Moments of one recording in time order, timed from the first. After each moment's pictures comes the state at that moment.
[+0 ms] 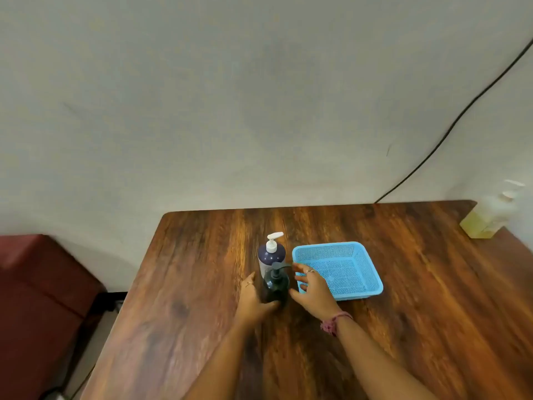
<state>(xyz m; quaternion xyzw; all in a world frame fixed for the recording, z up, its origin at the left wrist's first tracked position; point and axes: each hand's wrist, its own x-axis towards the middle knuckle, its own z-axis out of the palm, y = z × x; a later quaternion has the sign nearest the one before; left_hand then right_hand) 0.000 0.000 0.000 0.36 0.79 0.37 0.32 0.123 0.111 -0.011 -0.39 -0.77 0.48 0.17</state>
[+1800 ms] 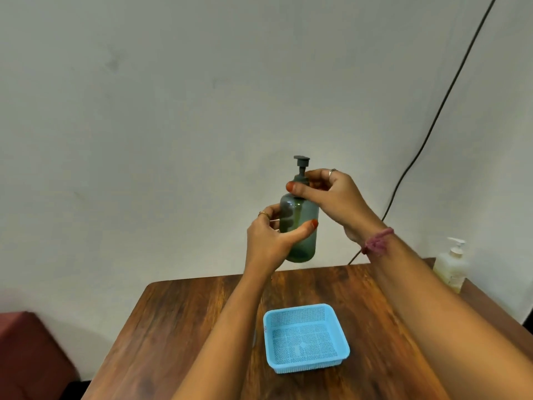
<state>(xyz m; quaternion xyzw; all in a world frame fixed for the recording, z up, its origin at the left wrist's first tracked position) 0.102 0.095 0.264 0.47 0.62 0.62 0.12 0.210 0.169 0.330 -0.26 -0.74 0.45 0.43</state>
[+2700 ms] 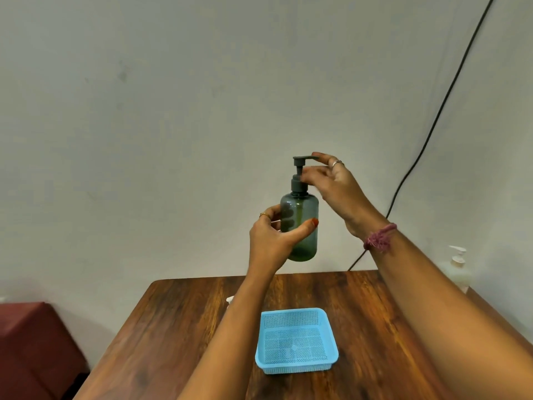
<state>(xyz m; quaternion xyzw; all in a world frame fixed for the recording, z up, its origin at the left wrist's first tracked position) 0.145 0.111 0.264 0.43 0.63 0.64 0.10 0.248 0.185 0.344 -0.22 -0.73 0.48 0.43</state>
